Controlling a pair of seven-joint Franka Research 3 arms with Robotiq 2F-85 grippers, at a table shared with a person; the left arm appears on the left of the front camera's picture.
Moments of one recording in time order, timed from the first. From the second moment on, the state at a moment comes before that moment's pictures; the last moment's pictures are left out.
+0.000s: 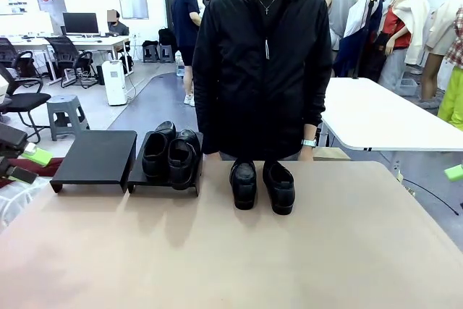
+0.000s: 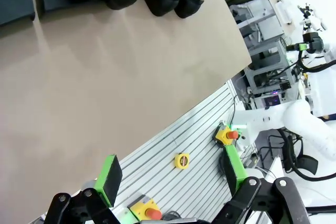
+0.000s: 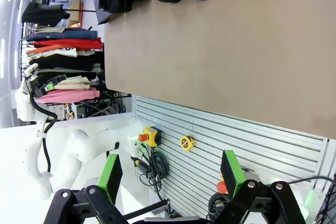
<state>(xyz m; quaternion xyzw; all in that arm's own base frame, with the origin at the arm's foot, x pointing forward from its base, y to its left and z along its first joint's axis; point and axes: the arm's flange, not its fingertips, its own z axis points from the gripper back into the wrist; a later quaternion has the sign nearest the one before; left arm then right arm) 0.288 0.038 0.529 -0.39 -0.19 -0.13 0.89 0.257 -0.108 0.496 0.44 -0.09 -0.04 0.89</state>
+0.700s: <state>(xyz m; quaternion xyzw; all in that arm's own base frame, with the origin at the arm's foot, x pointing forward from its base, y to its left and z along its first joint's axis) 0.288 0.036 0.528 -0.39 -0.19 -0.13 0.89 0.436 0.175 0.546 0.21 0.02 0.08 0.97</state>
